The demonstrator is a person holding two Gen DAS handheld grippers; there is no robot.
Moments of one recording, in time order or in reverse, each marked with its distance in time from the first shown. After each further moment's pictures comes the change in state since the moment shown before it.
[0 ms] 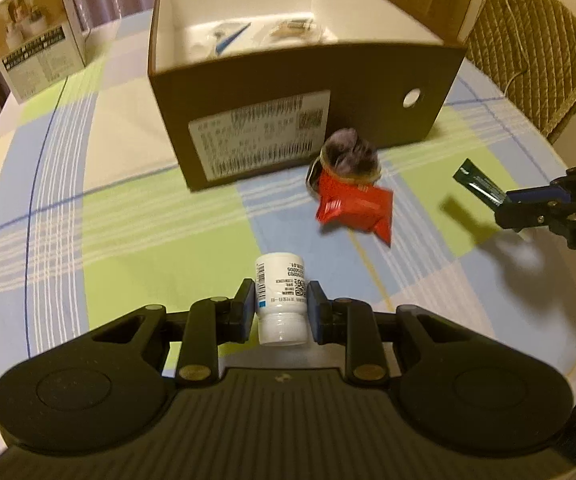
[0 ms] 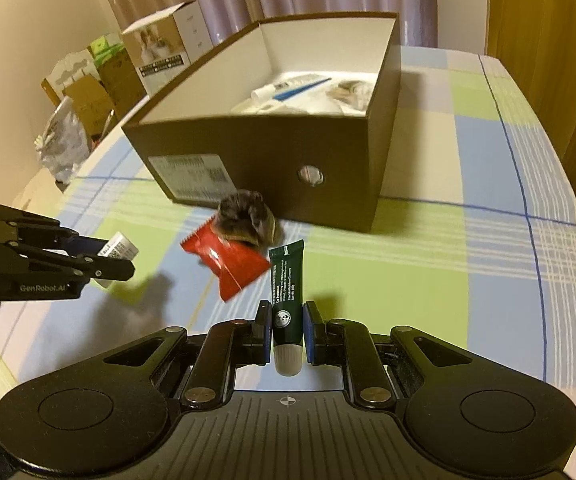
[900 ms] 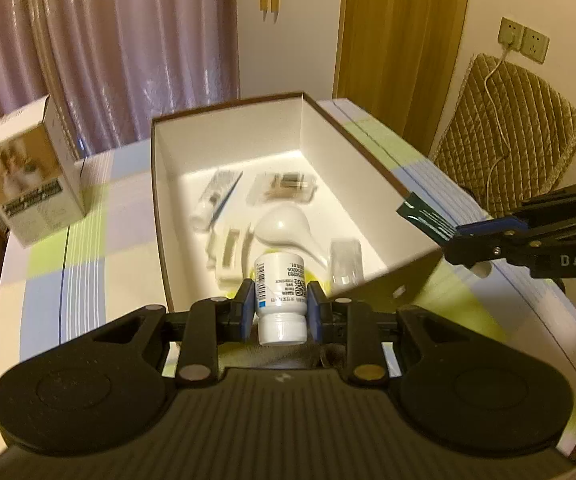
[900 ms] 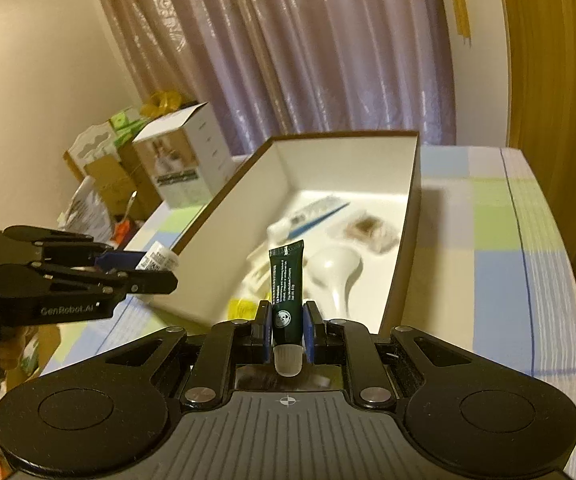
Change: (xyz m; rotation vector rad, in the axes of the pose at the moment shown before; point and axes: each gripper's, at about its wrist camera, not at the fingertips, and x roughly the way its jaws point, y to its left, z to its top) left arm -0.043 0.013 0.118 0.067 -0.244 -0.027; right arm -0.009 -0.012 0.121 0.008 -0.191 0.087
